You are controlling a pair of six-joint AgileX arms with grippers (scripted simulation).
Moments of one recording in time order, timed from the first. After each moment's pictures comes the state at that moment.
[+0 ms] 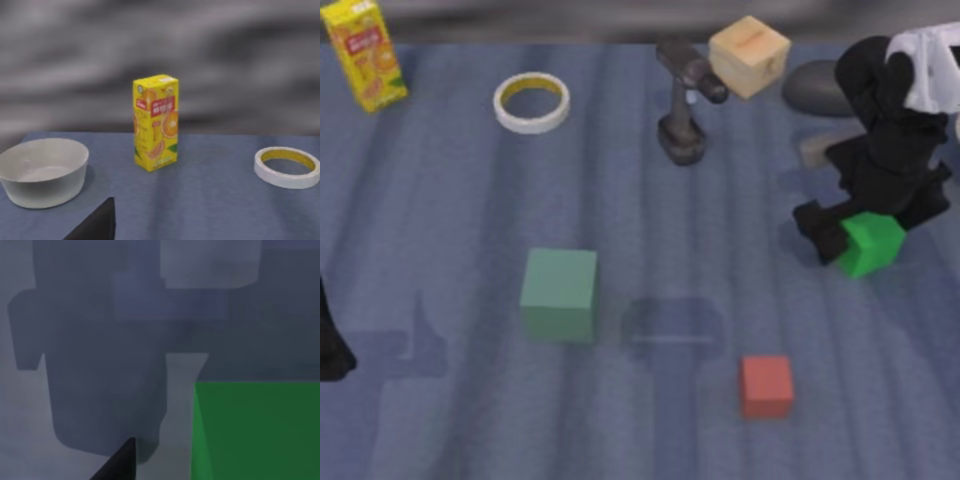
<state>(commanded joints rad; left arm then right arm) 0.02 0.00 0.00 0.00 0.00 0.00 0.24 2.30 1.63 -0.90 0.00 -0.16</state>
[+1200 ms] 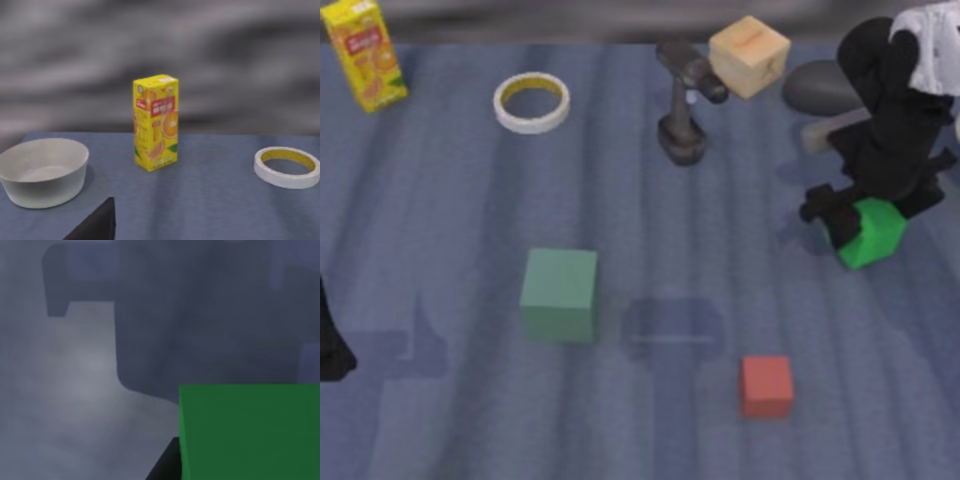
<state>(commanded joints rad) 0.02 0.00 0.00 0.00 0.00 0.00 0.23 2.26 1.69 -0.98 0.00 -0.16</state>
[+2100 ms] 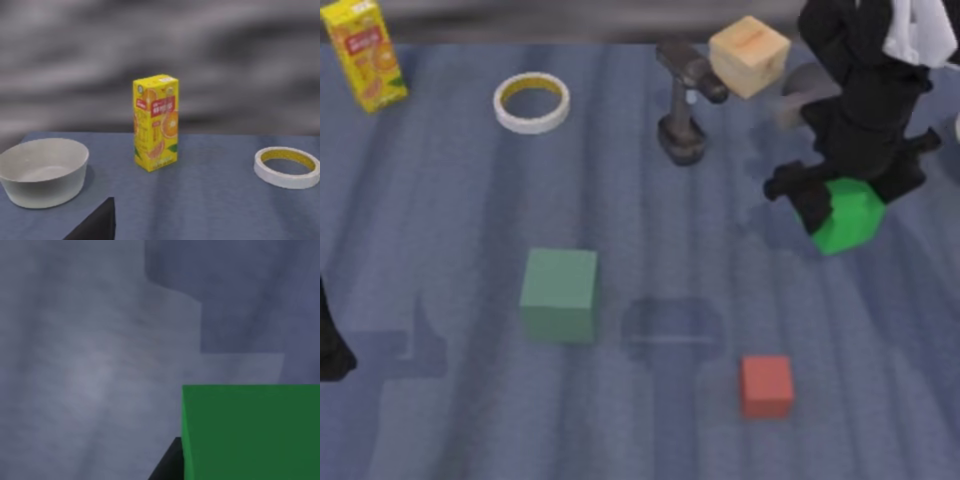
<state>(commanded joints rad) 0.02 0.00 0.00 0.00 0.00 0.00 0.34 2.17 1.76 -1.14 0.00 0.00</state>
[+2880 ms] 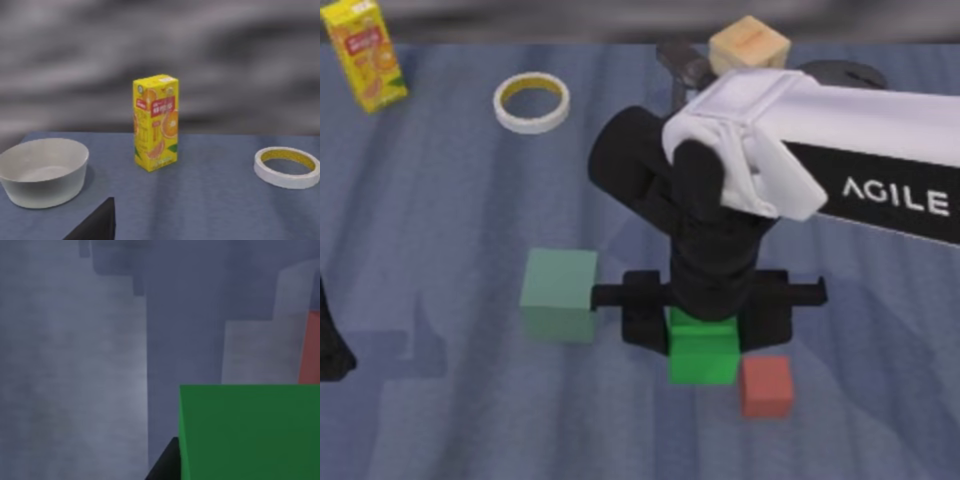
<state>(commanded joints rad) 0.02 0.00 0.00 0.00 0.00 0.00 0.84 1.99 1.55 -1.12 0.01 0.85</state>
